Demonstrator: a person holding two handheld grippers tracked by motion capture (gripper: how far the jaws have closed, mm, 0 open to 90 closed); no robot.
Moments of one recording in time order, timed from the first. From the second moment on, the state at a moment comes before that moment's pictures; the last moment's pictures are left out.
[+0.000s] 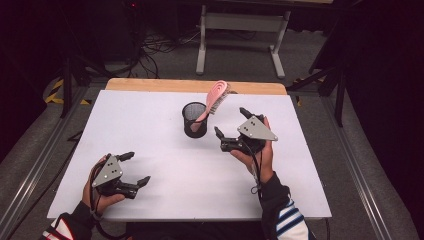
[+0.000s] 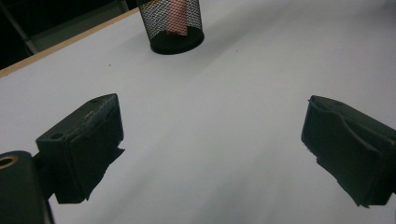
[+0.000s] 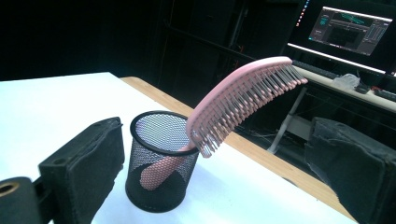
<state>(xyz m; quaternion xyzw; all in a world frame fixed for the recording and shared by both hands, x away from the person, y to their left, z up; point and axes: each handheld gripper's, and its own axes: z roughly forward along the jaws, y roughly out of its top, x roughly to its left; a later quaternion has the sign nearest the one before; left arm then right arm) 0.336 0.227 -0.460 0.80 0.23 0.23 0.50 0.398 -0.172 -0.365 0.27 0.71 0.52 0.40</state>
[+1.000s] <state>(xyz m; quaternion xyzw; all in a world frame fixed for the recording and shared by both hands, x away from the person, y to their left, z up) 0.335 0.226 -0.460 0.80 0.23 0.24 0.50 0.360 -0.178 -0.364 0.23 0.72 0.50 0.42</state>
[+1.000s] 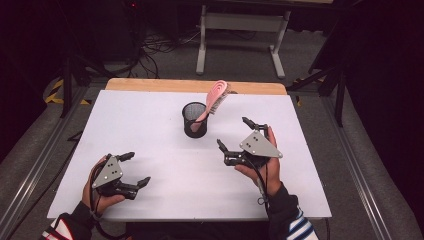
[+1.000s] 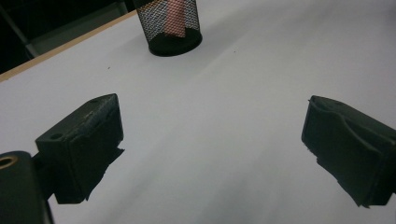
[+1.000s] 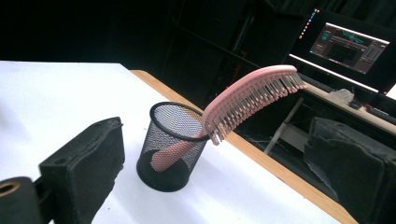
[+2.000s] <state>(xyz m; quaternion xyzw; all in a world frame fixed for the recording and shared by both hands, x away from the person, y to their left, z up) 0.334 0.225 -0.460 0.81 0.22 0.24 0.49 0.341 -0.198 -0.369 0.23 0.72 0.48 0.44</state>
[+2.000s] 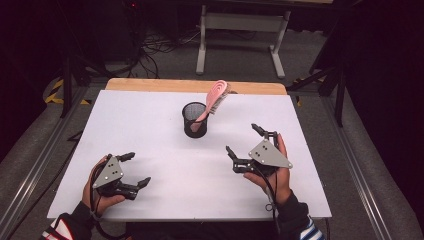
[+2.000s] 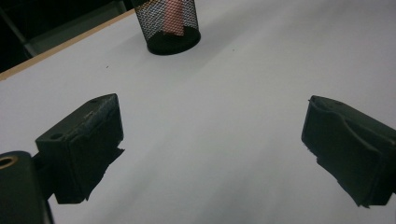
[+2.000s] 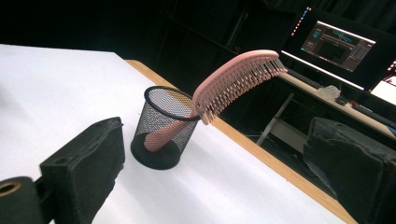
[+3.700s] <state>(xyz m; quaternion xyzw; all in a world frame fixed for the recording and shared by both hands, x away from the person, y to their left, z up) 0.334 0.222 -0.461 0.81 0.22 0.23 0.49 0.313 -0.247 -0.404 0.24 0.73 0.45 0.44</state>
